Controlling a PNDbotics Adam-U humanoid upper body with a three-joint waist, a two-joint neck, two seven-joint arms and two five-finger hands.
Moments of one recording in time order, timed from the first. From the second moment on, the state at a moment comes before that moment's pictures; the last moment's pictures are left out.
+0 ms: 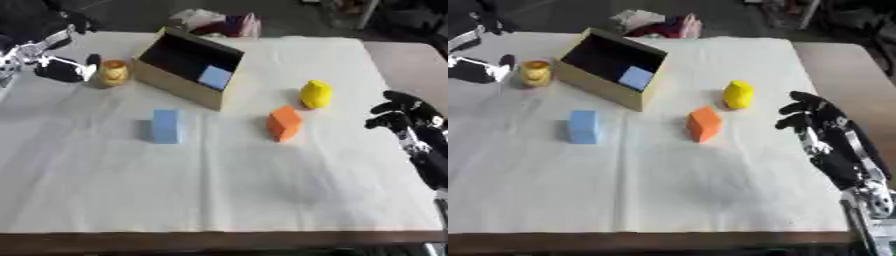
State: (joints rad) left arm -0.81 0.67 -0.27 -1.17 -0.83 -0.15 -0.30; right arm -0.09 -0.24 -0.07 -1.77 -0.12 -0.26 0.32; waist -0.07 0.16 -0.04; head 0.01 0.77
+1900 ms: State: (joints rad) left arm -0.83 0.62 -0.23 -0.97 -1.09 -0.23 -0.16; right arm -0.11 -0.24 -0.06 -1.77 -0.13 -0.26 0.34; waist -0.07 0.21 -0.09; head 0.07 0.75
